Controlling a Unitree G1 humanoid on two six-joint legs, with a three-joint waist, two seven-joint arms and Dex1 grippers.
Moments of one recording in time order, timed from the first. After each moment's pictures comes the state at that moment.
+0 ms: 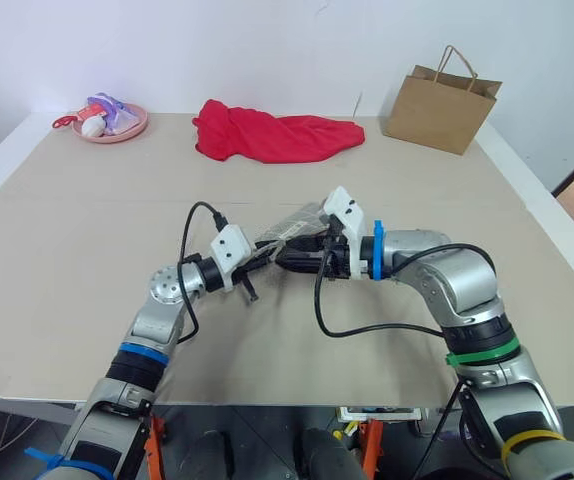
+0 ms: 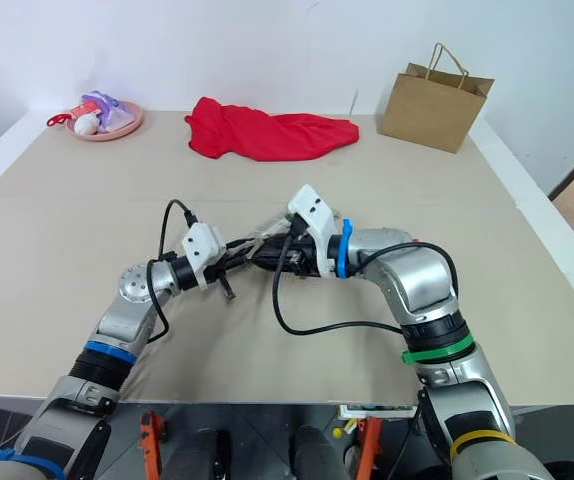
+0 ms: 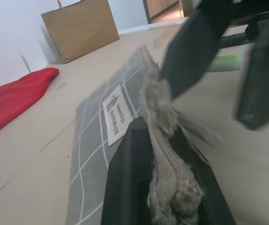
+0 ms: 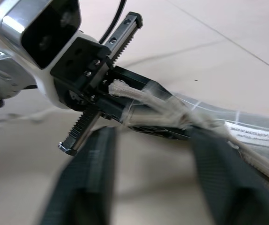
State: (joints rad) left arm -0.55 0.29 -0.15 0.34 -0.13 -0.20 -0.82; right arm -0.73 -0.47 0.19 -0.09 0.35 0.84 0.86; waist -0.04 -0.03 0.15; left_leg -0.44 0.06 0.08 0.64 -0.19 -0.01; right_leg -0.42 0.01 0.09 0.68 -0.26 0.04
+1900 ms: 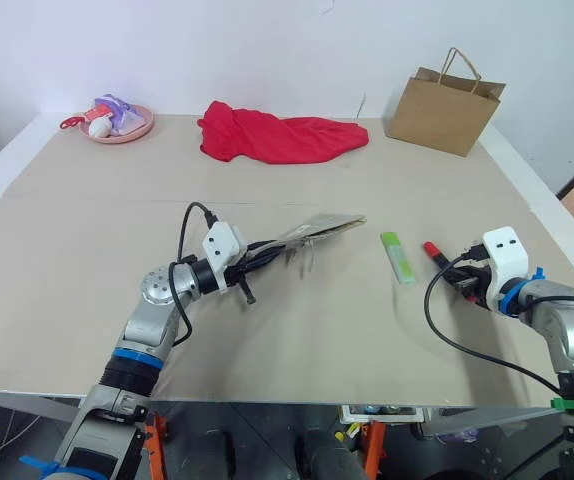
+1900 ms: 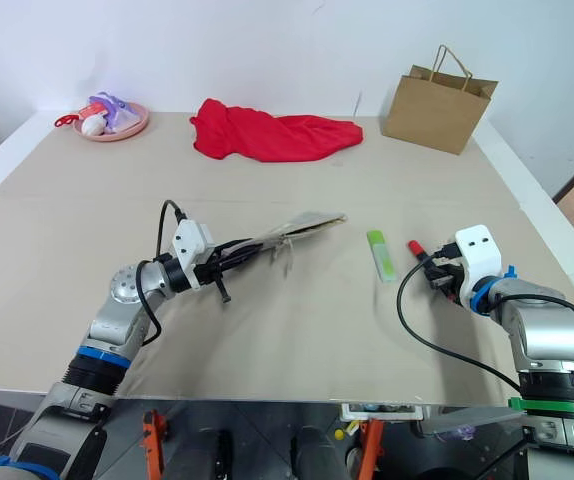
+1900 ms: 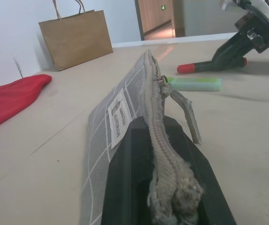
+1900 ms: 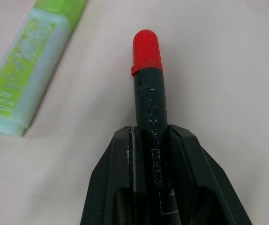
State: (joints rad) left arm -0.52 0.30 -0.12 0.25 -0.25 -0.12 -0.90; right arm -0.37 -0.78 -0.18 0.11 0.23 0.74 0.60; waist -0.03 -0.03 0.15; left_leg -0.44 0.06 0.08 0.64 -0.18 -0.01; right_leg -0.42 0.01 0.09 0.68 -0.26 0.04
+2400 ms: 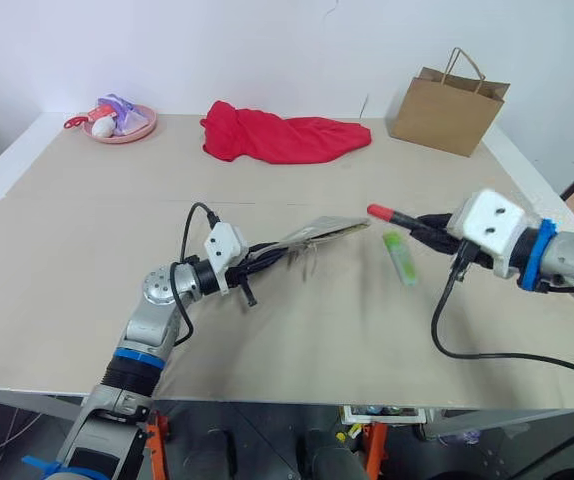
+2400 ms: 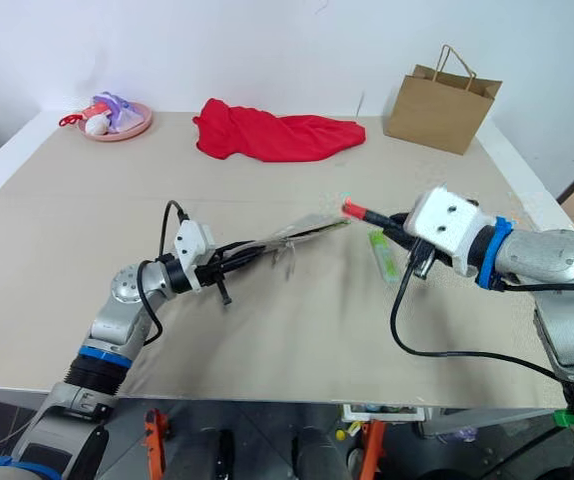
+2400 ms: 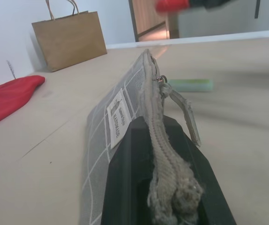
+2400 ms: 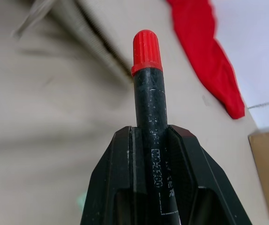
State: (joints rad) left arm -0.52 0.28 -0.12 0.24 -0.25 -0.11 -0.92; right arm -0.34 -1.06 -0.08 -0.34 0.12 0.33 0.88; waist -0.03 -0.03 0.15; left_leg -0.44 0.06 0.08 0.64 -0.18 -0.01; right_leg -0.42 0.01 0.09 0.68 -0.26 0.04
